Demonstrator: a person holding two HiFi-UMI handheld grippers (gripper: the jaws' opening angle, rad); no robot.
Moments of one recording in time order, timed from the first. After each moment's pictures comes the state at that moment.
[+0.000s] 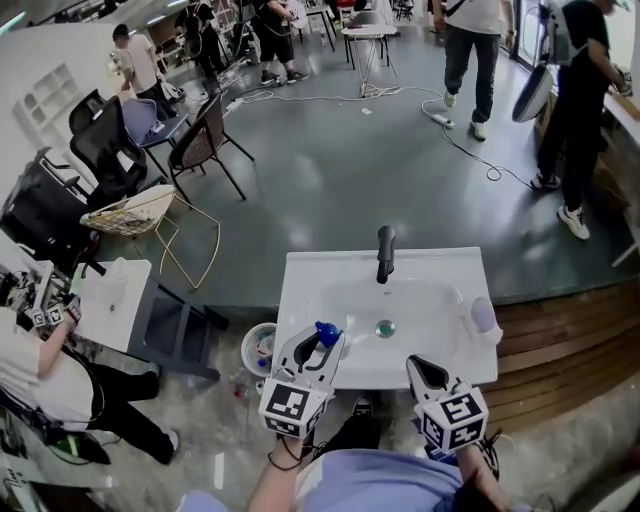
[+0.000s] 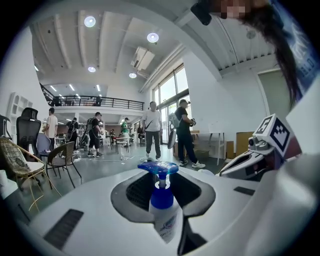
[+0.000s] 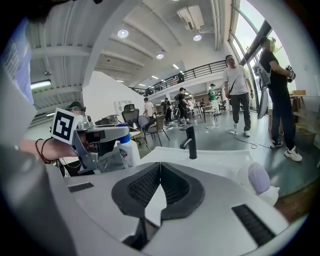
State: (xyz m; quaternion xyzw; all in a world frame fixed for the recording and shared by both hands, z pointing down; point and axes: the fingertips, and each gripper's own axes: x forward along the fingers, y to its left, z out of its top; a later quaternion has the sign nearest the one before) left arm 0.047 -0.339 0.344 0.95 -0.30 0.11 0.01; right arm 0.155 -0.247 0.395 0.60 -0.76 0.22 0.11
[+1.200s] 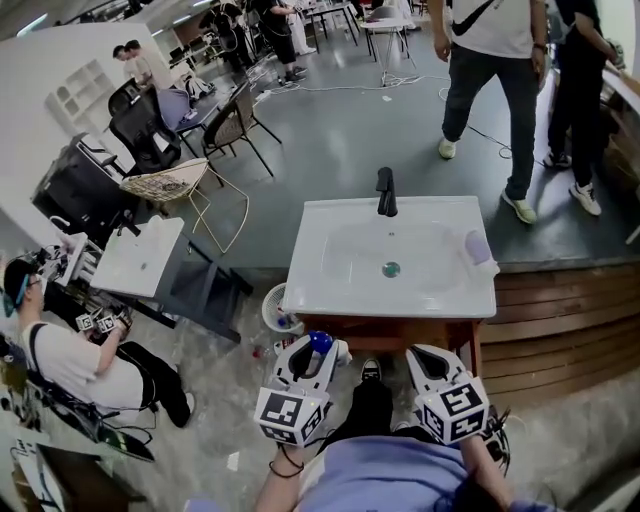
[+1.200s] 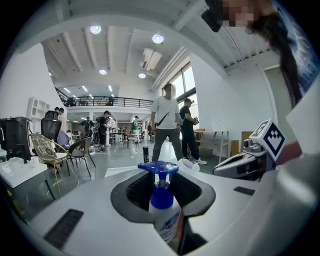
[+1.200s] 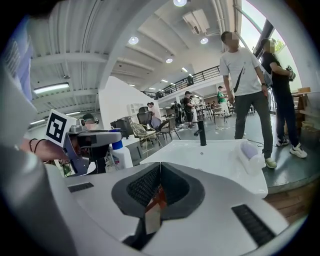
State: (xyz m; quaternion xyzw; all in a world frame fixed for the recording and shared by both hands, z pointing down) left arm -0.021 -0.128 0.349 0.92 -0.37 0.12 0.03; right arm 0.109 -0.069 0.397 0.56 -0.80 0.20 0.10
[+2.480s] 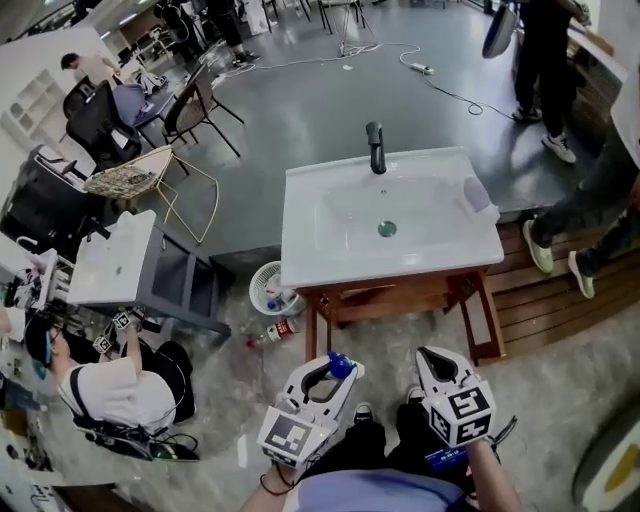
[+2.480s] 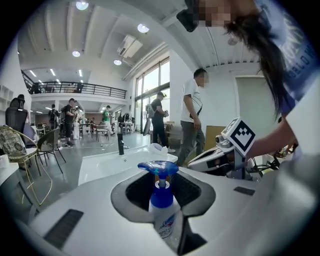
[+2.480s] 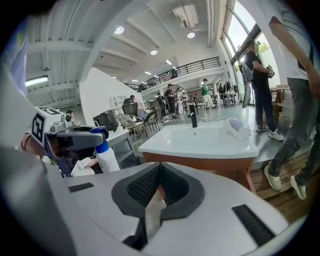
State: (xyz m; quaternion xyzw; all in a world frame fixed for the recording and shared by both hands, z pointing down) left arm -0.072 -0.051 0.402 0.97 -0.19 0.17 0.03; right arm 0.044 -0.016 0.456 0.62 -0.73 0.25 0.12
